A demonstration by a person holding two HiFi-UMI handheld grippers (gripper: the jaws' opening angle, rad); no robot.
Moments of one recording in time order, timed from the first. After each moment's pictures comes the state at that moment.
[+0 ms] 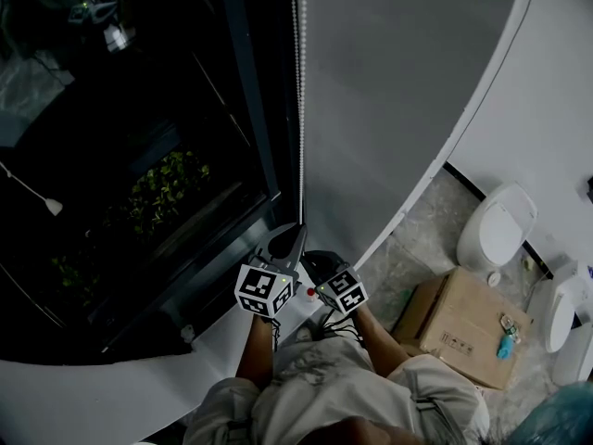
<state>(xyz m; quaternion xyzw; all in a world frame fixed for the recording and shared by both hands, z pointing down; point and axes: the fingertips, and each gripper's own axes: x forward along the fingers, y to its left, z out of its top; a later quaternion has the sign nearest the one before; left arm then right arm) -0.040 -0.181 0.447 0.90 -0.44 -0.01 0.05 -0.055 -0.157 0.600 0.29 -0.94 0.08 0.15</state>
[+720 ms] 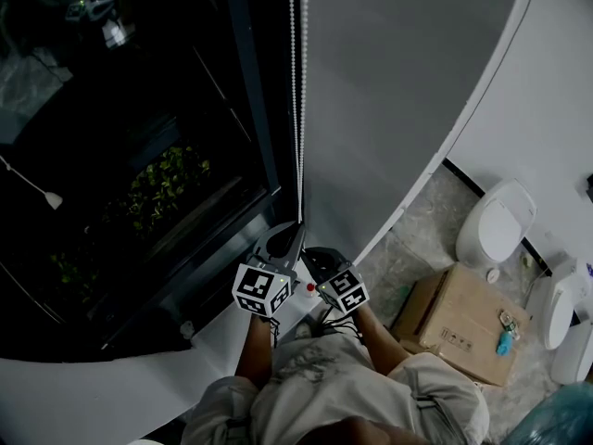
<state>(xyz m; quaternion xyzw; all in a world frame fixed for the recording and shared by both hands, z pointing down) -0.044 -0.171 0.448 0.90 -0.43 -0.01 0.04 -0.052 -0.151 0.593 0.31 -0.94 0.07 0.14</state>
